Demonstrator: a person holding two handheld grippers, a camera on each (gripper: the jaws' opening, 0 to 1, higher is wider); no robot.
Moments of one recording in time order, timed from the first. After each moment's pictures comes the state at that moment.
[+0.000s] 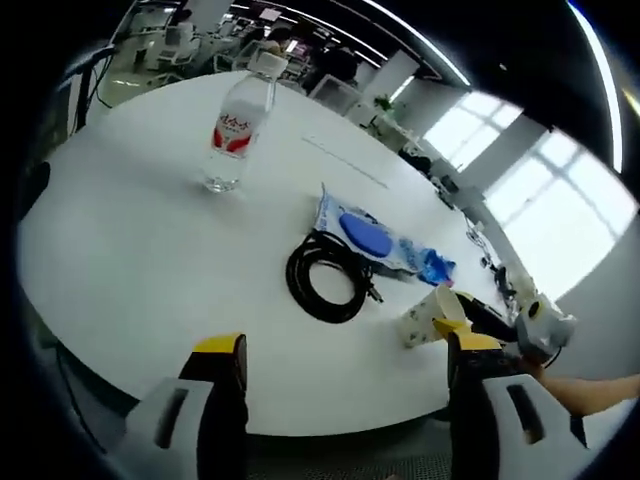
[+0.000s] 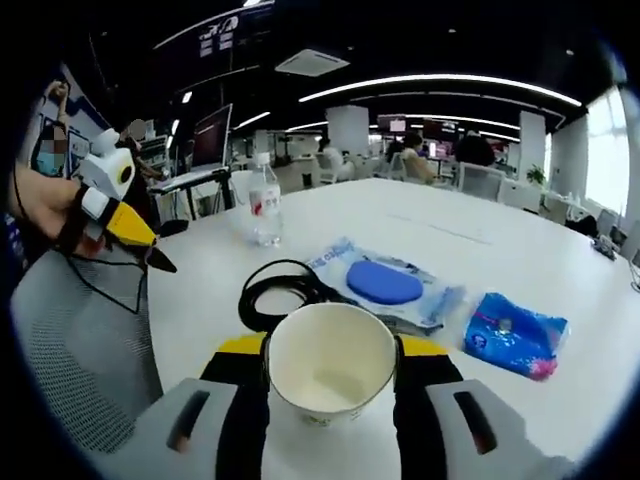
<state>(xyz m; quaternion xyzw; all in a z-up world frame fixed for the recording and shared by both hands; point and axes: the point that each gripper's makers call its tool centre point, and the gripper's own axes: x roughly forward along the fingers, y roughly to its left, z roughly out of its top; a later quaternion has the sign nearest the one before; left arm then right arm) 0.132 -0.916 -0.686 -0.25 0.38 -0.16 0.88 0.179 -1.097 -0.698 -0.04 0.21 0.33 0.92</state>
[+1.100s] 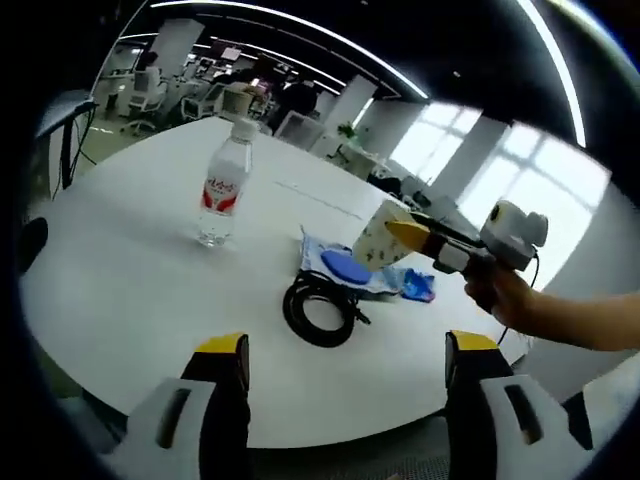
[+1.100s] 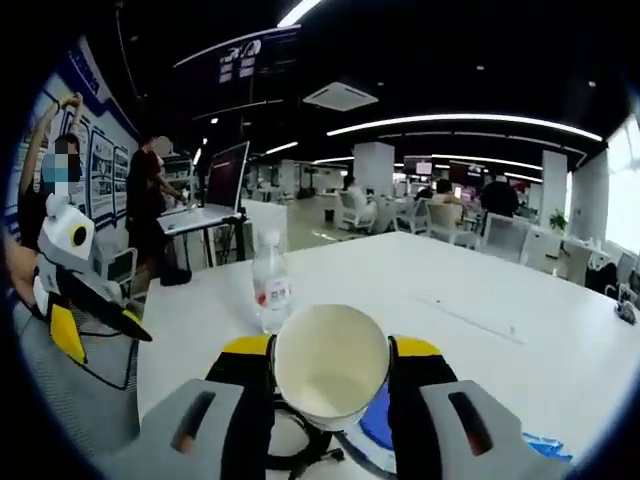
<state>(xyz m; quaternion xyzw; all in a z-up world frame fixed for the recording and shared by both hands) 0.126 -0.894 -0.644 -0.23 0.29 -0.21 0.91 0.274 -0.997 -0.612 -0.07 0.12 0.39 0.91</state>
